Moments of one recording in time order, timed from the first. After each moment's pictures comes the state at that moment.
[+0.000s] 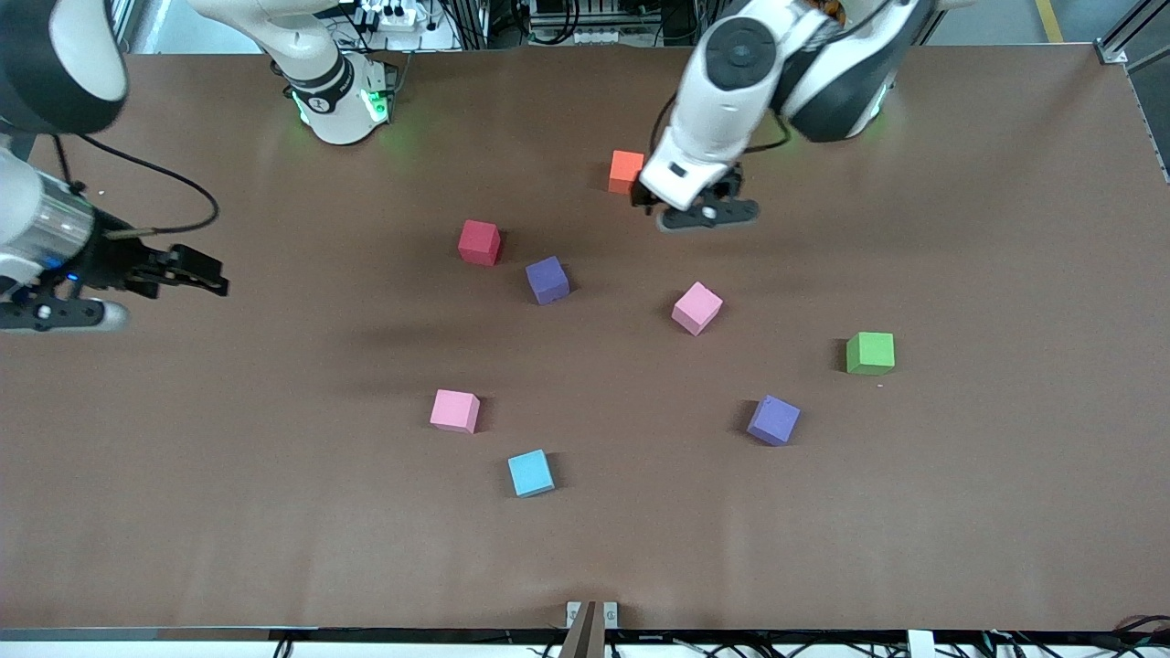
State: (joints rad) left arm -0.10 0.09 -0.74 -2.06 -0.08 2.09 -0.91; right arm 0.13 0.11 -0.08 -1.65 0.10 1.69 0.06
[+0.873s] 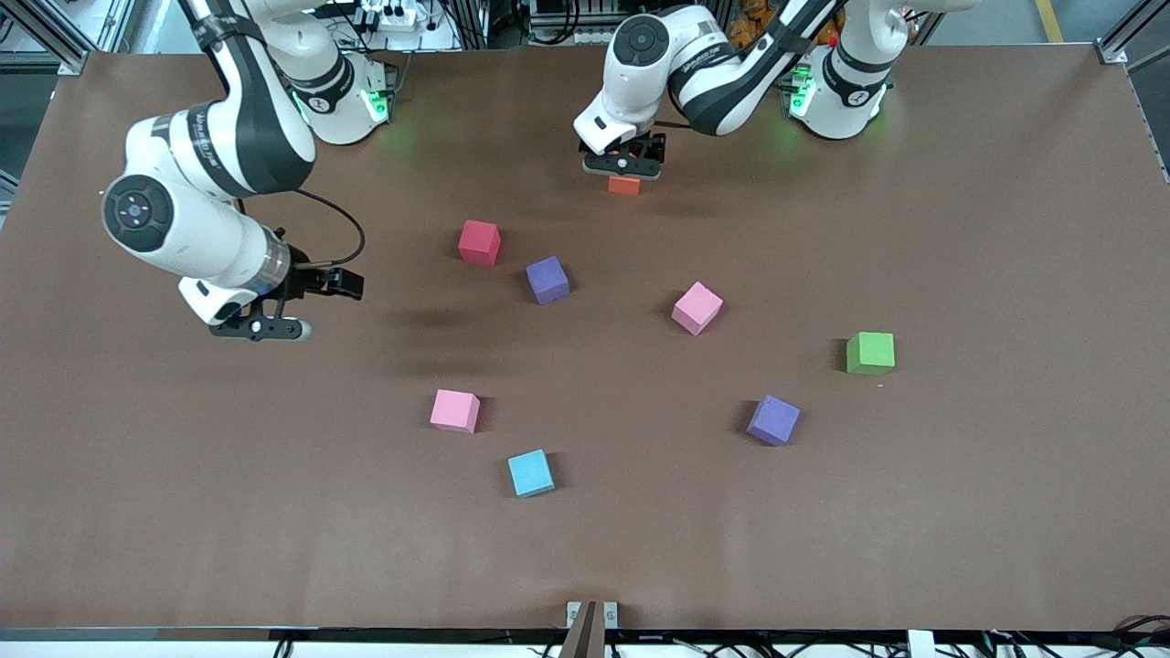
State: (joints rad) left arm -0.20 0.26 -0.91 -2.33 0.04 2.46 -1.00; right arm 0.30 0.10 -0.08 -2.03 0.13 1.95 0.22
